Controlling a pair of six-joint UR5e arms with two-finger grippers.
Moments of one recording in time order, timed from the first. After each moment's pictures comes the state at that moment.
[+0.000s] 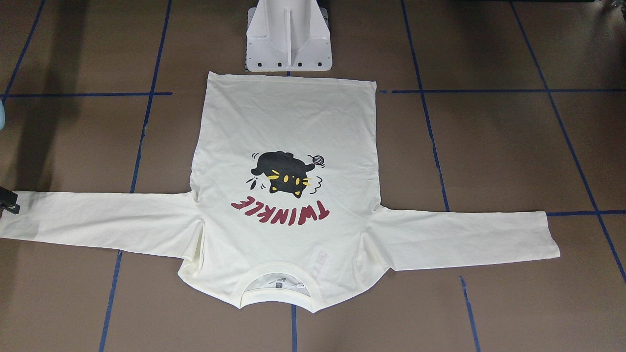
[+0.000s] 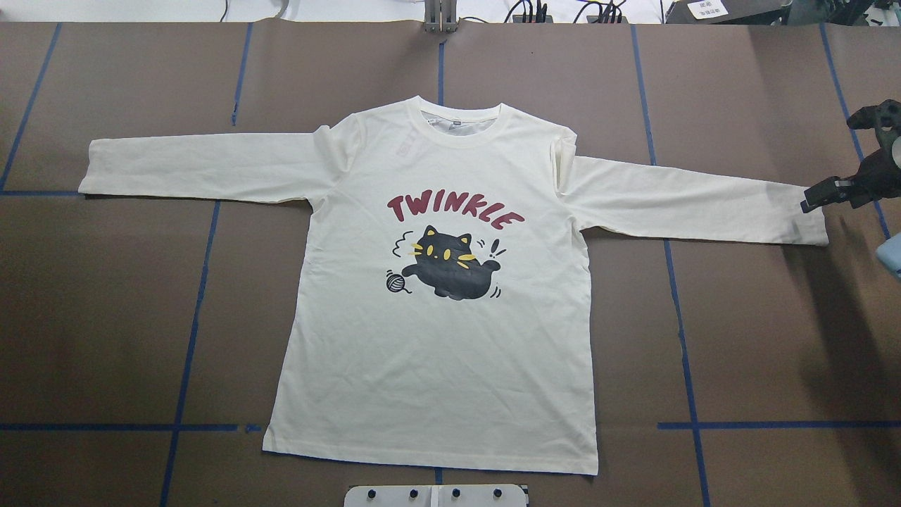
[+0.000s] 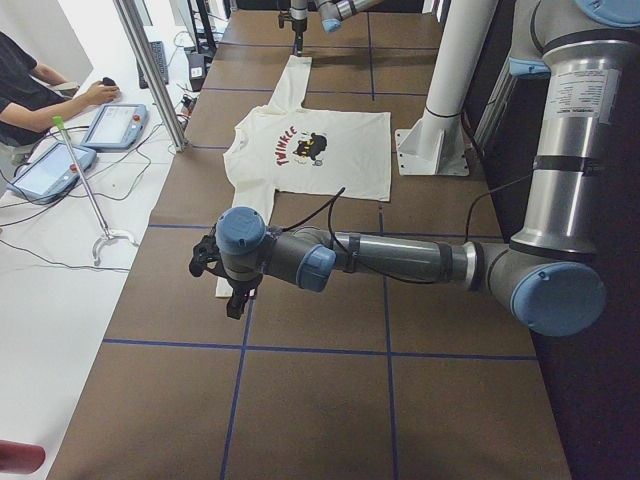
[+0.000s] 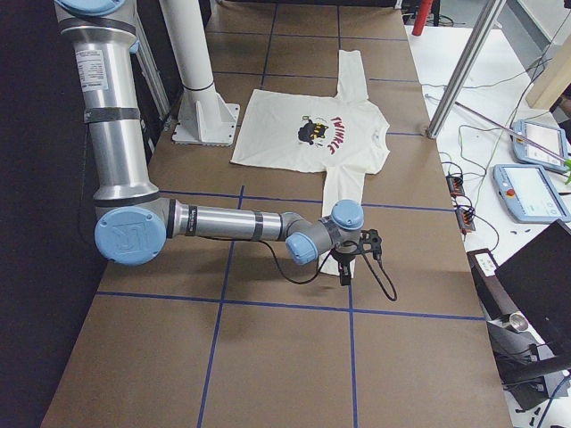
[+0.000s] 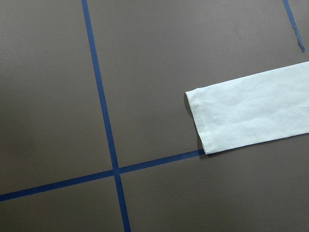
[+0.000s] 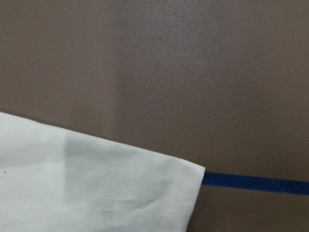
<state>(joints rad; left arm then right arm) -1.54 -1.65 -1.57 -1.82 -2.46 -0.05 1.17 -1.44 1.29 -1.00 2.24 0.48</state>
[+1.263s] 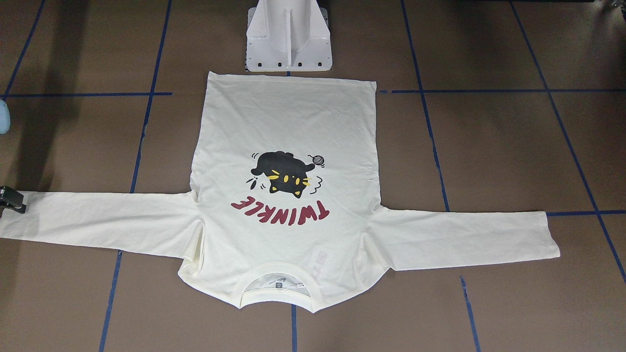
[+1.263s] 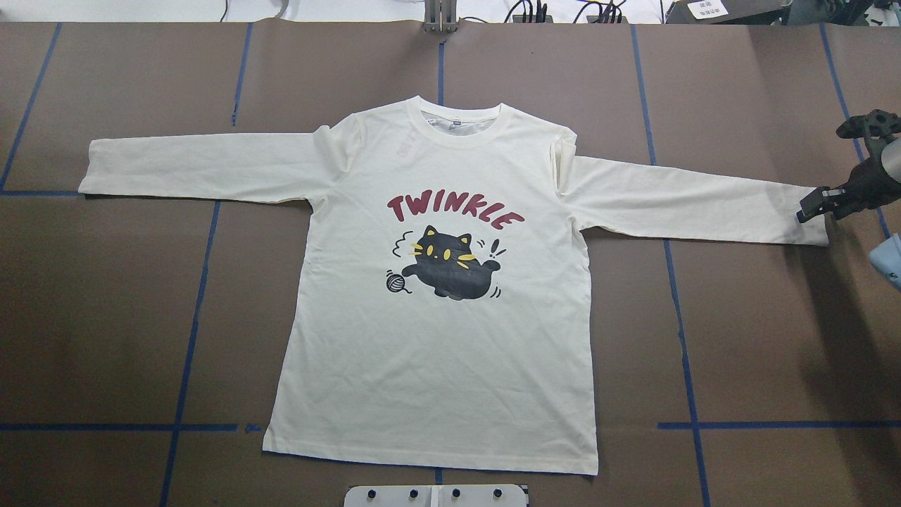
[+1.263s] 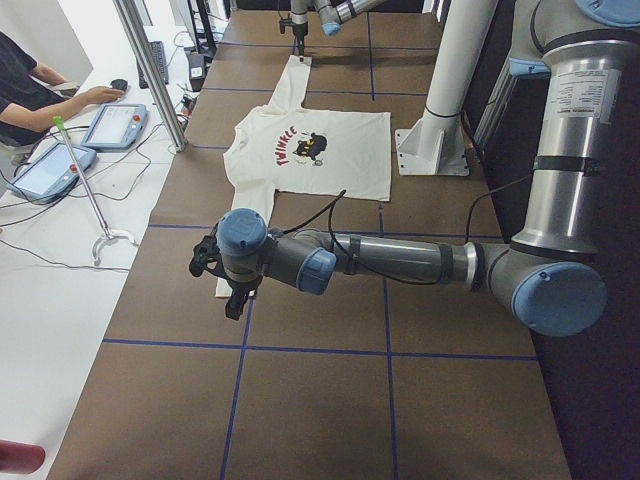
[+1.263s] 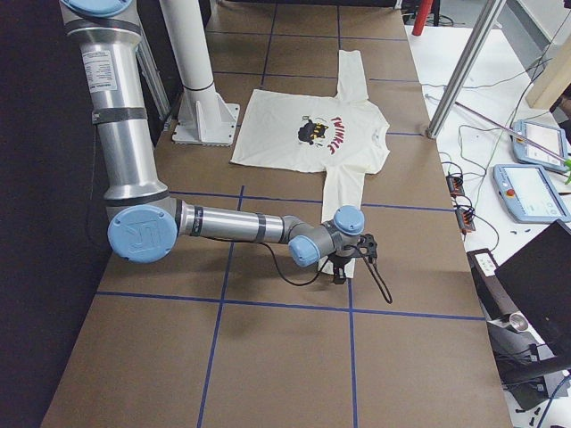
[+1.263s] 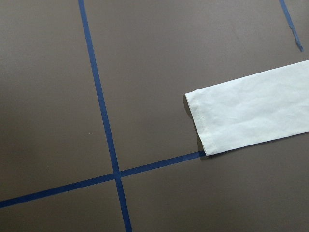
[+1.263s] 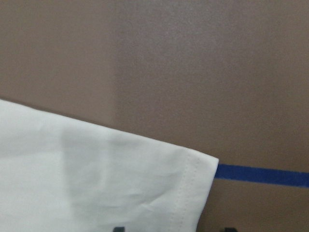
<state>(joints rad) -1.54 -1.64 -1.57 -1.85 -2.46 -0.04 1.16 -1.43 1.26 -1.00 2.26 0.48</state>
